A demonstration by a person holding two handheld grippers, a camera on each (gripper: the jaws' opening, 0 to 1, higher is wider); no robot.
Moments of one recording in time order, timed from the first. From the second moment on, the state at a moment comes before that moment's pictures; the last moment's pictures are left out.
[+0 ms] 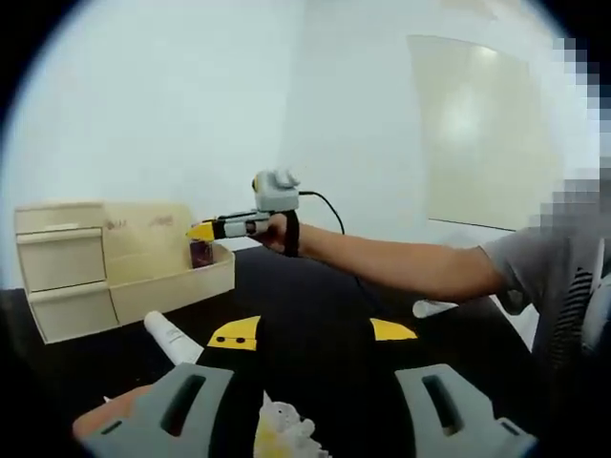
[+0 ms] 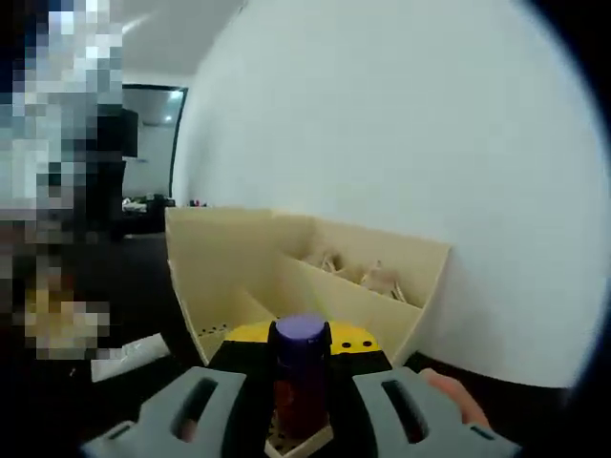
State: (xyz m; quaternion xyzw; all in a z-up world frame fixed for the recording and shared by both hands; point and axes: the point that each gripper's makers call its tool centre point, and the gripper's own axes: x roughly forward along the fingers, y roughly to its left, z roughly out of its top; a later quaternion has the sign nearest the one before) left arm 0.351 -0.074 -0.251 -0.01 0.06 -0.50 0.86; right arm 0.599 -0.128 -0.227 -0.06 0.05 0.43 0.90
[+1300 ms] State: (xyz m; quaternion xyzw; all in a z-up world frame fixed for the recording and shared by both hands) left arm 0.355 -0.067 -0.246 -0.03 0.05 -0.50 0.86; right arm 0.535 -0.151 -0.174 -0.06 0.05 0.40 0.91
